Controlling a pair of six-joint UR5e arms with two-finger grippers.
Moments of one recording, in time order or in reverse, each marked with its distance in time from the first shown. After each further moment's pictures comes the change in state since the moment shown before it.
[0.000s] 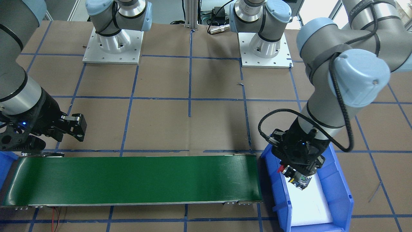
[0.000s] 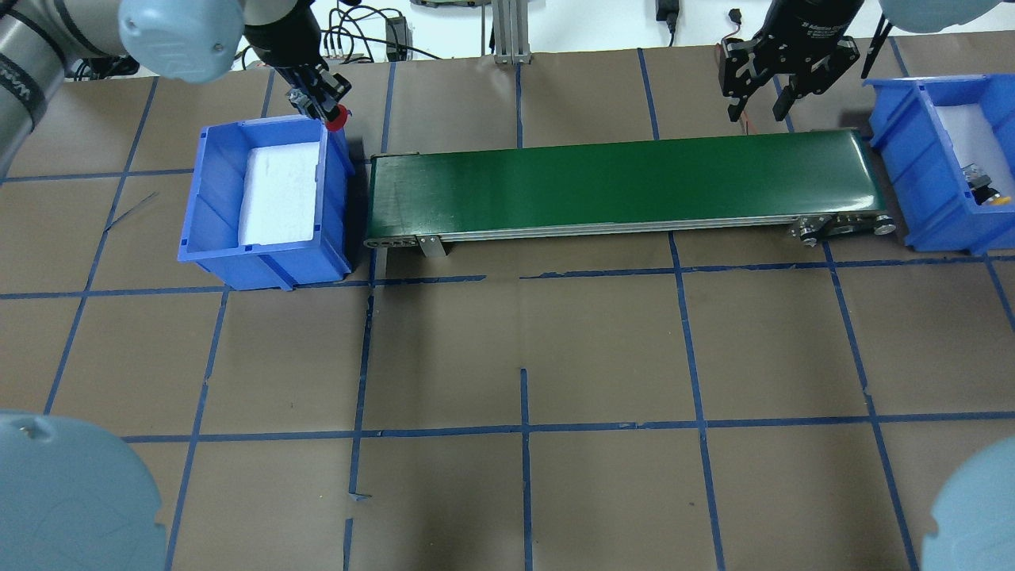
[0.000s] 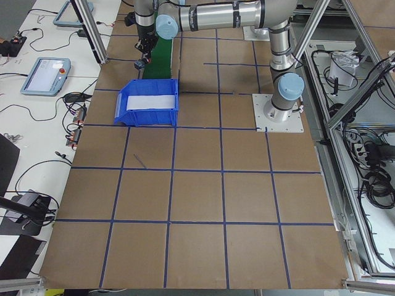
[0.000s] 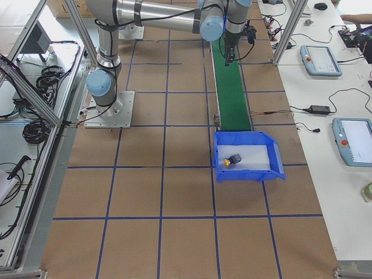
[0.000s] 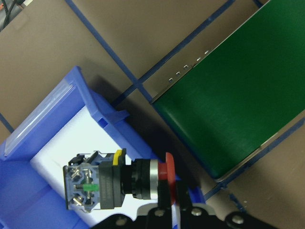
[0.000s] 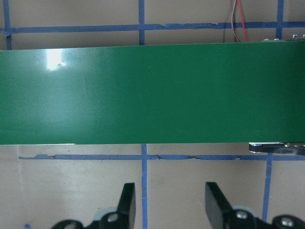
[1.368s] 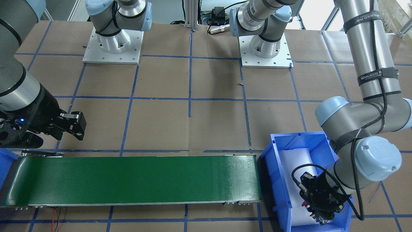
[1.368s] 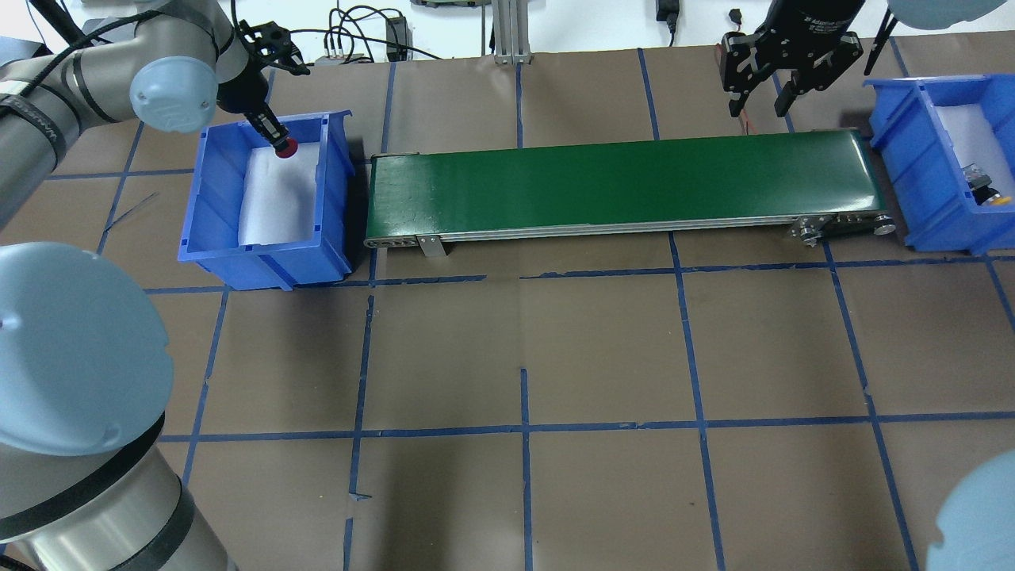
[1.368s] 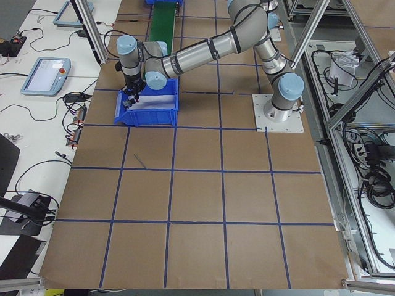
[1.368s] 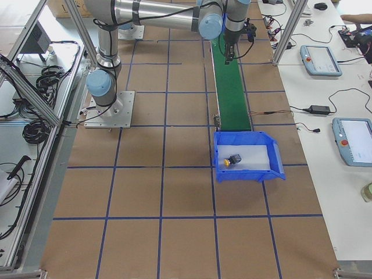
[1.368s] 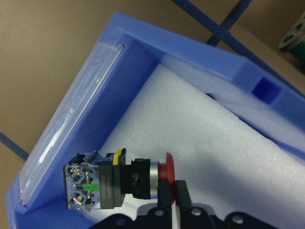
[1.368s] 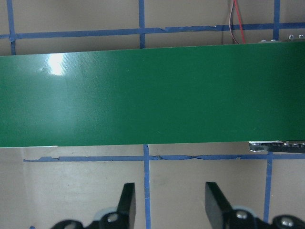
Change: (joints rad) left arm 0.214 -0.177 -0.025 0.203 0.003 0.476; right arm 0.000 -0.011 -0.004 0.000 0.005 0.017
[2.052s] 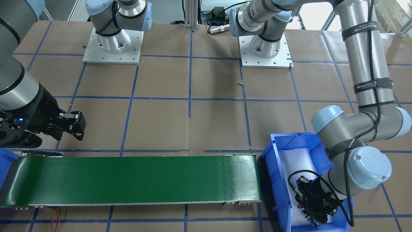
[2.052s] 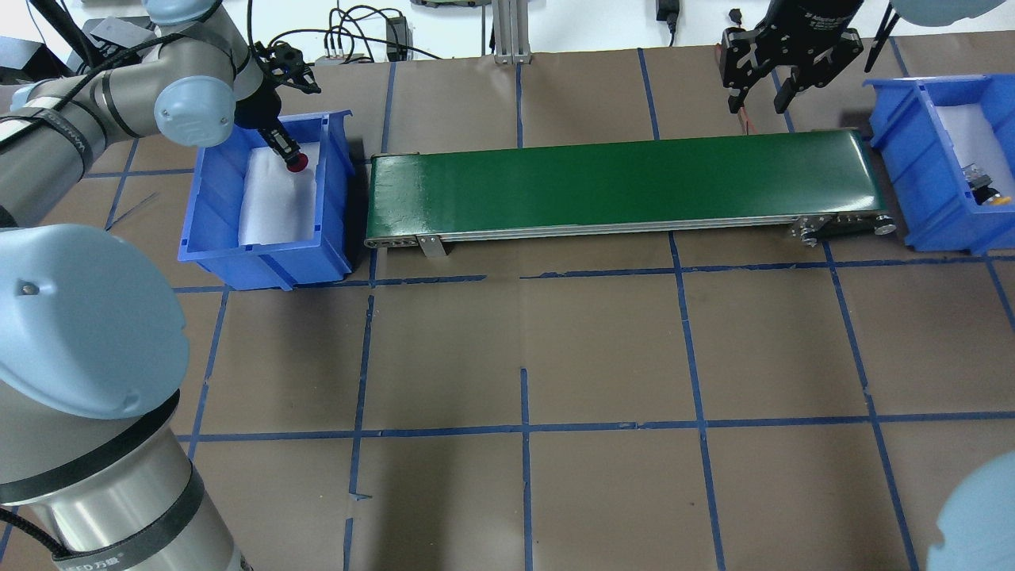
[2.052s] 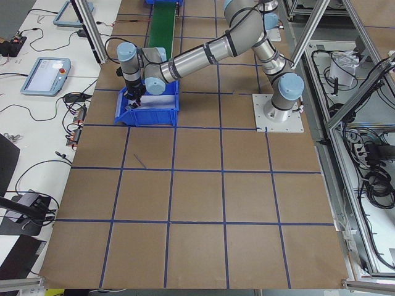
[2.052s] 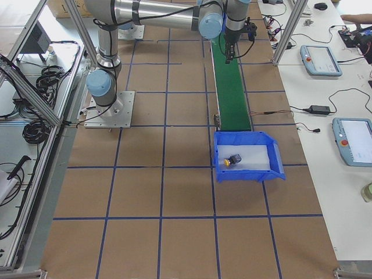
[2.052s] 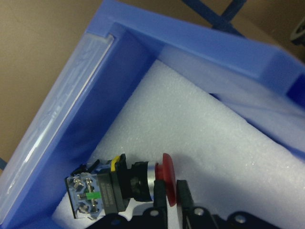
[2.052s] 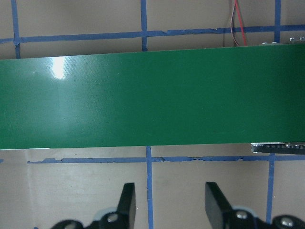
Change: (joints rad) left arm 0.000 -0.079 -0.001 0.057 -0.001 0.008; right arm 0.000 -0.001 -0.004 -0.001 0.009 0.005
